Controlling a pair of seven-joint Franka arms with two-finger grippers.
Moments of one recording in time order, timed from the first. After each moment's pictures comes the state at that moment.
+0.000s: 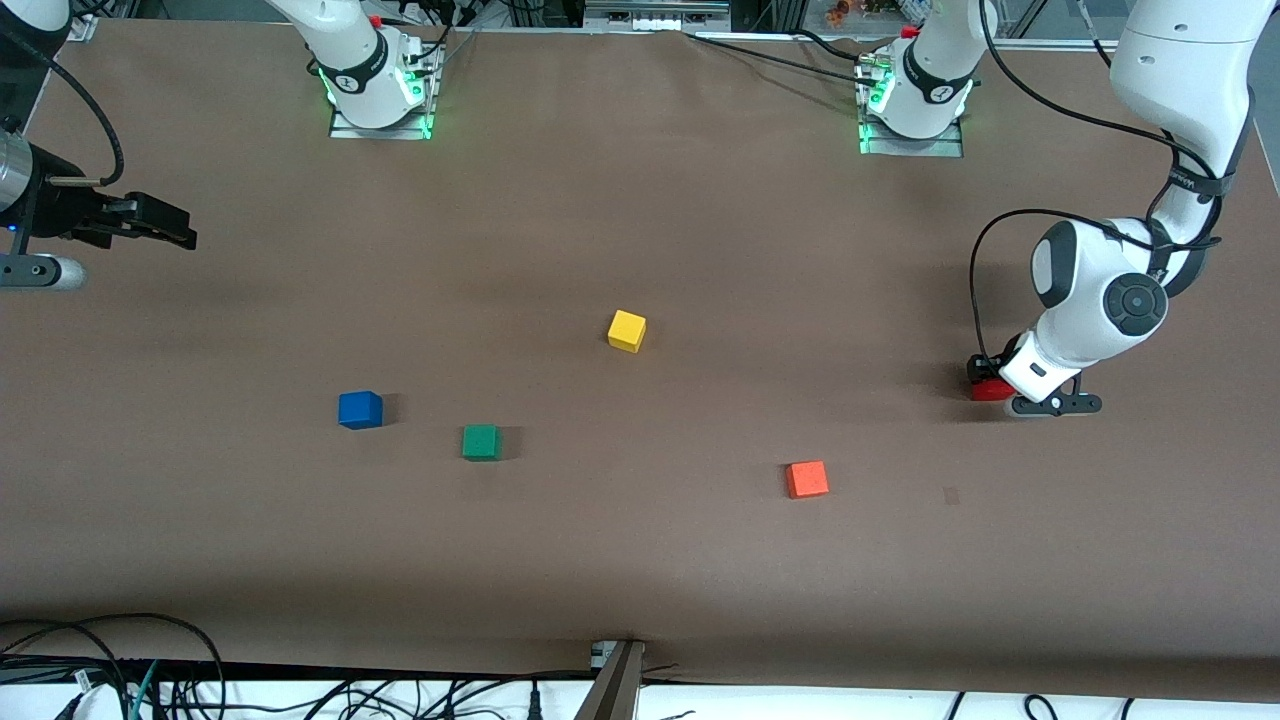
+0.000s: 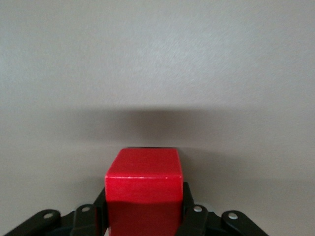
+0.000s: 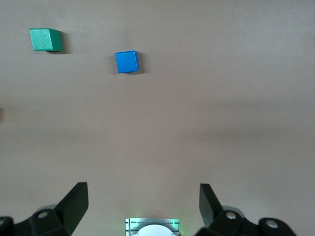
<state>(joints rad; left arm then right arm) 0.14 0.43 -0.06 -2.12 0.12 2.50 -0.03 0.03 0.09 -0.03 -1.53 0.00 1.45 0.00</state>
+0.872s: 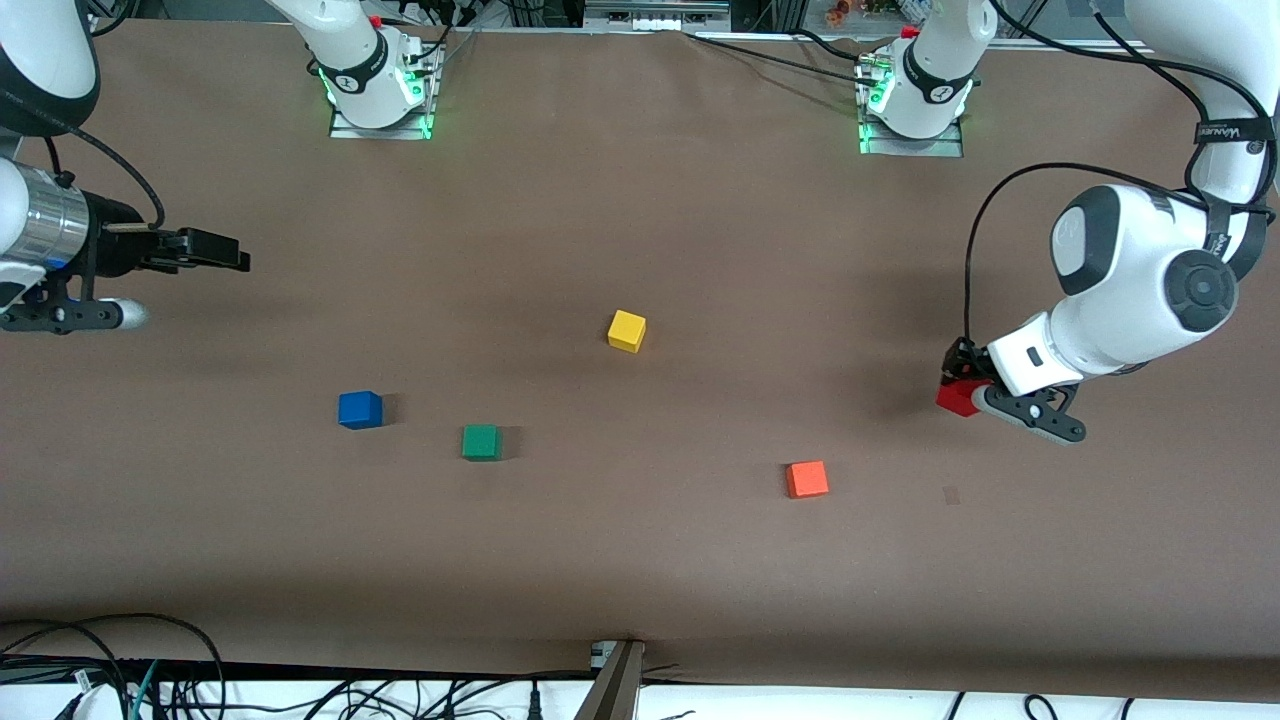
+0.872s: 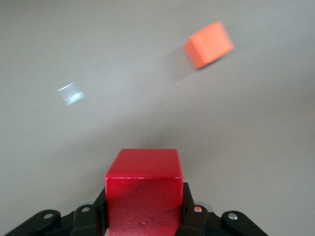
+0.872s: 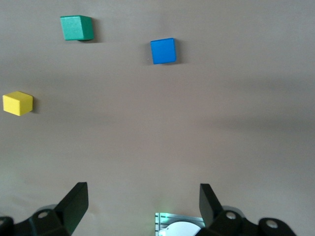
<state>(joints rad) 0.15 0.32 -0.24 -1.83 -0.17 2.11 0.46 0.03 0.19 -0.02 -1.53 0.16 1.45 0.00</state>
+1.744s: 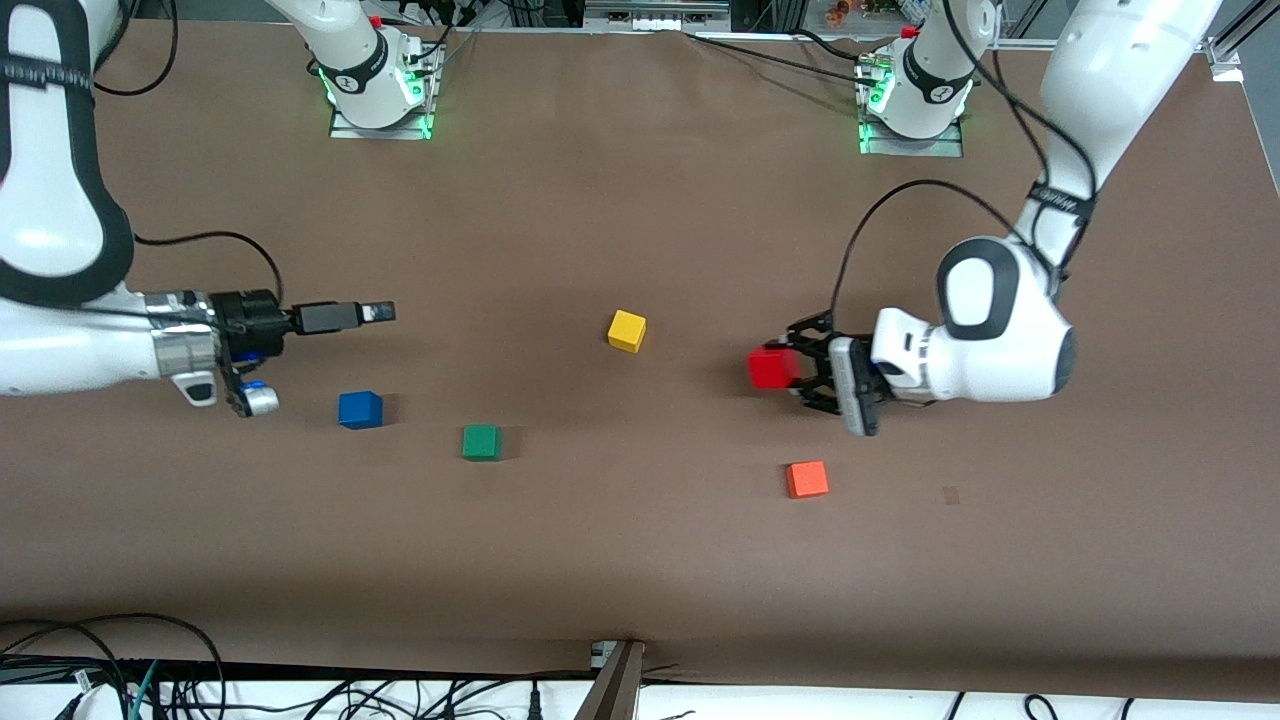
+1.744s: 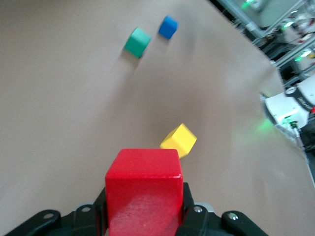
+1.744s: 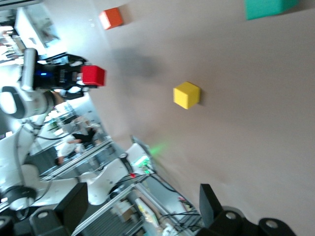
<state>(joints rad) 0.11 0.61 -0.45 -1.70 -0.80 2.10 1.30 0.03 0.48 -0.02 -1.53 0.96 1.47 -0.08</state>
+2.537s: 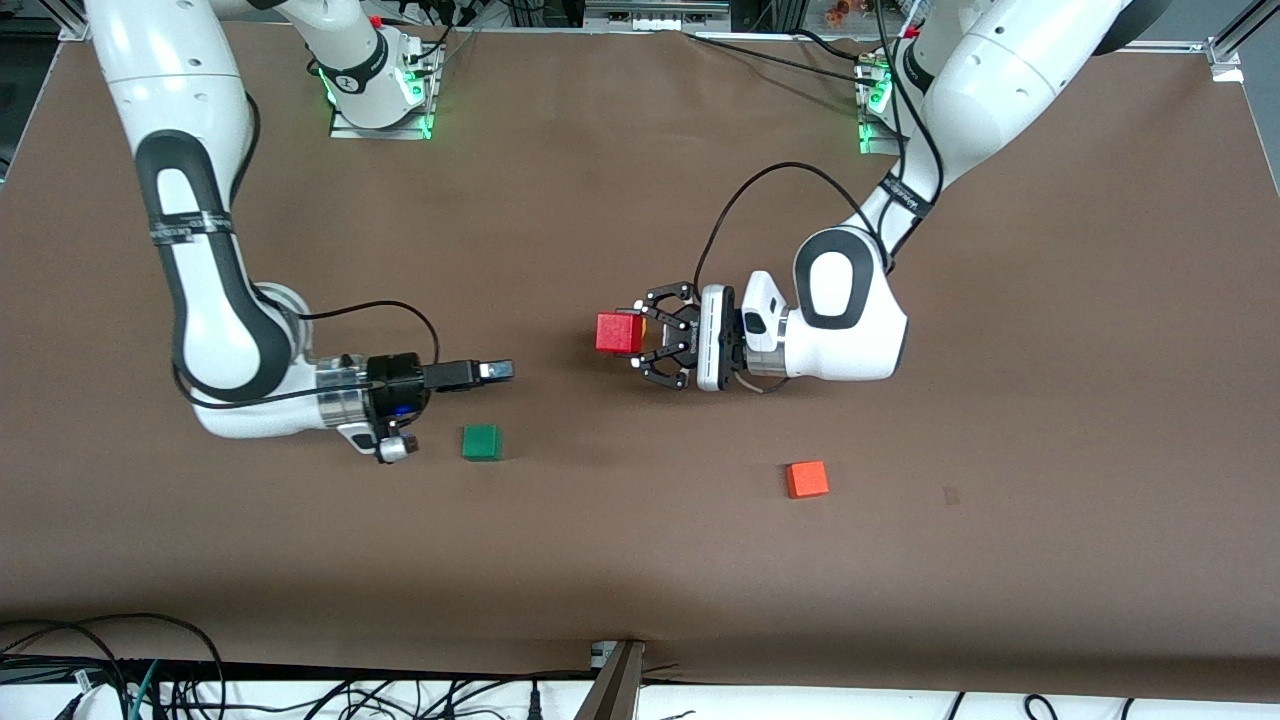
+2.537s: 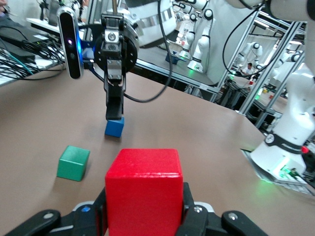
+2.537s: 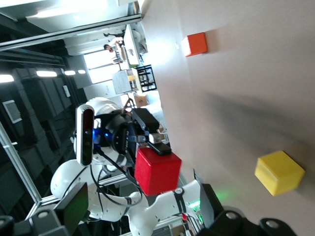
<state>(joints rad) -0.11 0.72 -0.50 -1.61 -1.29 2.28 1.81 0.19 0.71 -0.01 -1.55 1.46 1.67 -0.43</state>
